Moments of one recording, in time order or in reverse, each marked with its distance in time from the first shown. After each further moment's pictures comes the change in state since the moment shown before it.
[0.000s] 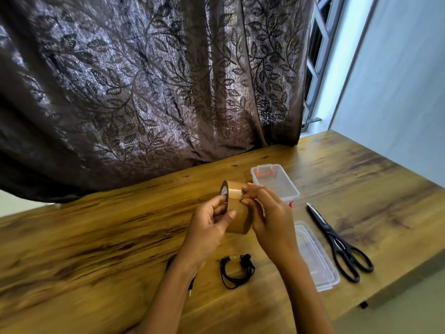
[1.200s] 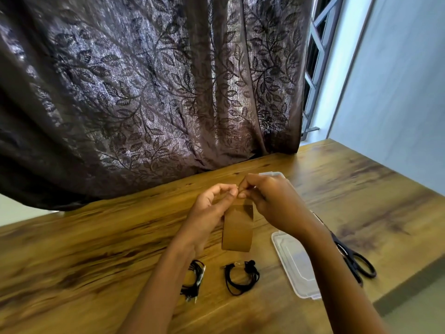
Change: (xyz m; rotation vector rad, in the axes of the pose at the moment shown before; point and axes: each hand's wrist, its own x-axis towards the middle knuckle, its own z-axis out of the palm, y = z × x) left_hand 0.016 0.025 -0.019 -0.097 -0.134 -0.046; right_hand 0.055 -0.030 -0.027 -0.243 -0.425 -0.127
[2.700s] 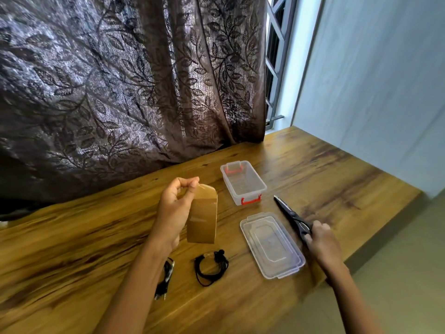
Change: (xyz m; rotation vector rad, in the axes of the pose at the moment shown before) left_hand 0.015 -0.020 0.017 0.015 0.259 0.062; right_hand -0.164 0.166 0.028 -0.296 0.023 1.002
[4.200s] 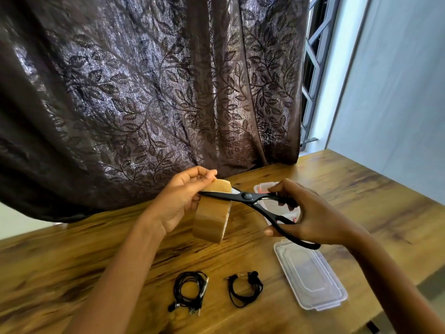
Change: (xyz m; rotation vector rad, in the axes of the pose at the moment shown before) left_hand 0.013 0.074 -0.060 -0.036 -0.249 -0.042; right_hand -0.034 -0.169 -0.120 0.448 -0.205 -1.000
